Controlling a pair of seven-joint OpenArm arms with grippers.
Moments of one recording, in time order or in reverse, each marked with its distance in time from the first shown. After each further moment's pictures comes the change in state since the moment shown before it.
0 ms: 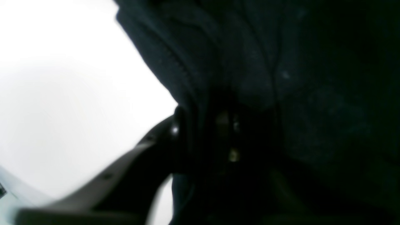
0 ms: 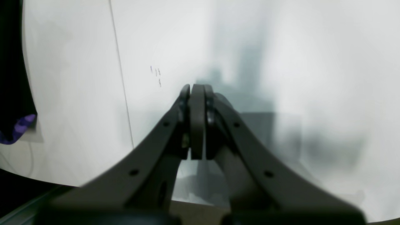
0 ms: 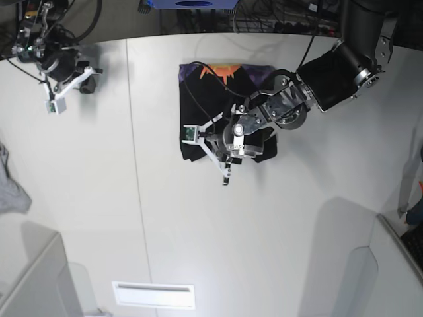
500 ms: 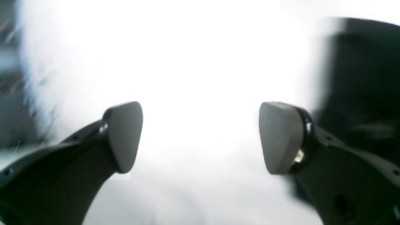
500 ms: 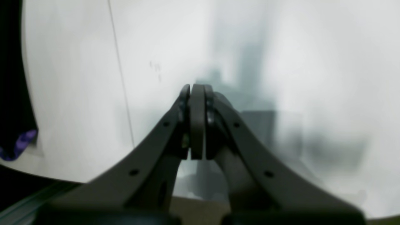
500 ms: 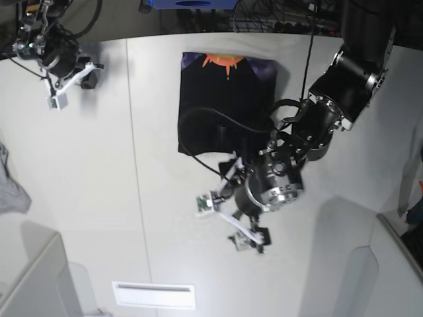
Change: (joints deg) left arm -2.3 -0.5 -24.1 19.2 -1.4 -1.1 8.0; right arm -2.1 0.3 -0.2 1.3 -0.1 0.0 -0.2
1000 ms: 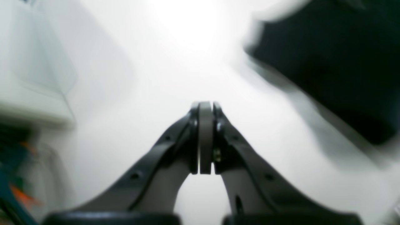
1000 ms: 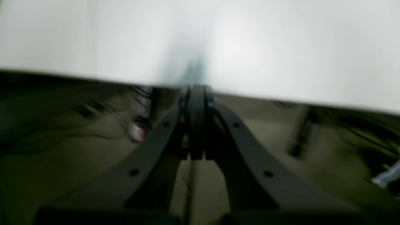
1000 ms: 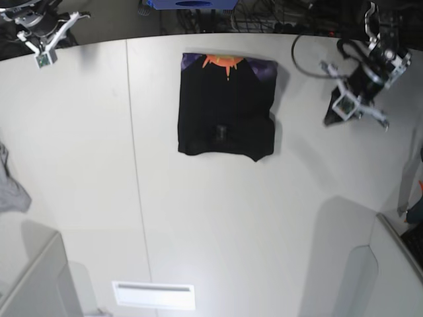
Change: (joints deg) left arm 66.8 -7.9 -58.8 9.6 0.5 -0.4 -55.6; right arm -26.6 8.2 0.3 13.5 -12.2 0.0 12.5
